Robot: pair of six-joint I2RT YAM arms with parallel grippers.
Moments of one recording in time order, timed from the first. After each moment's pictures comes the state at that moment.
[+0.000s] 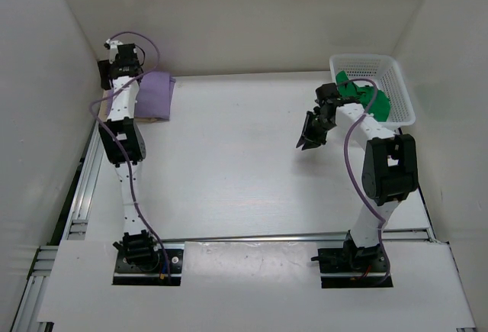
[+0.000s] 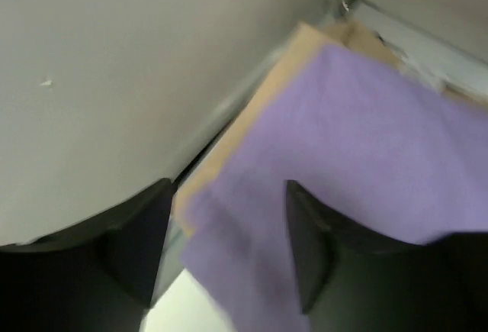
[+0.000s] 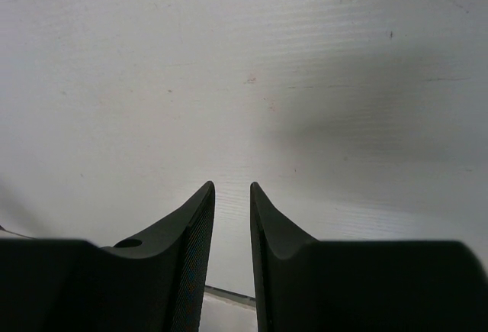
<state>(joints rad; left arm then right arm) 0.13 2.56 2.49 -0.58 -0.75 0.01 0.23 1.83 1.38 -0.80 -0.27 0.50</state>
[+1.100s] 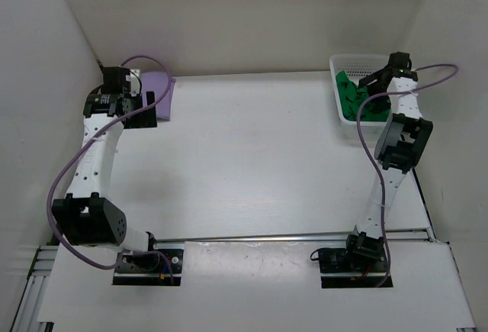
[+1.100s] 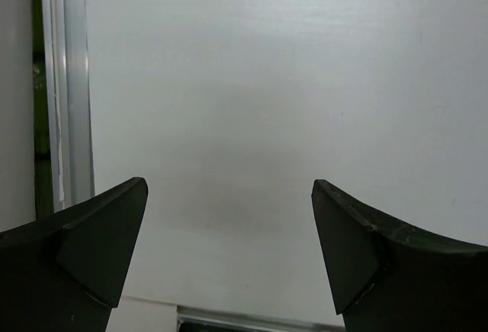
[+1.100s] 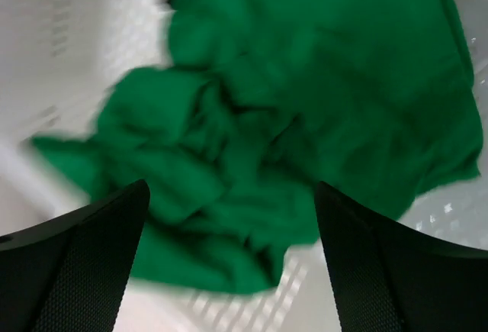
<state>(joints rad) 0.03 1.44 1.54 -0.95 -0.13 0.00 -0.23 2.32 2.18 -0.79 -0.04 0.86</state>
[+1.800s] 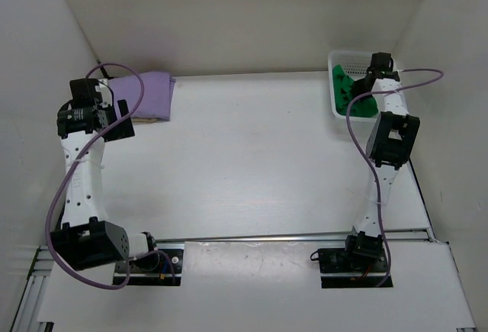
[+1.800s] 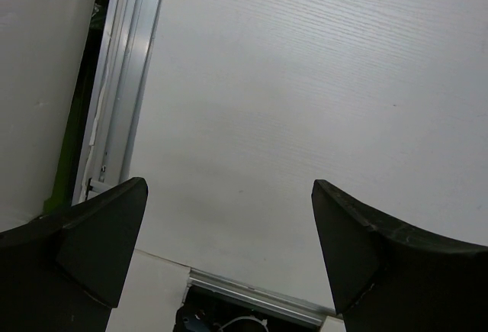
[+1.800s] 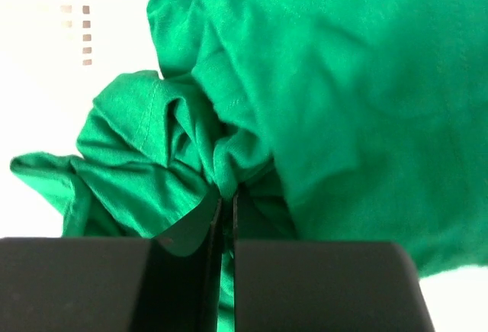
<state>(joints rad) 0.21 1.30 1.47 -1.06 -0.12 0.00 -0.16 2.44 2.19 -0.65 0.00 1.09</state>
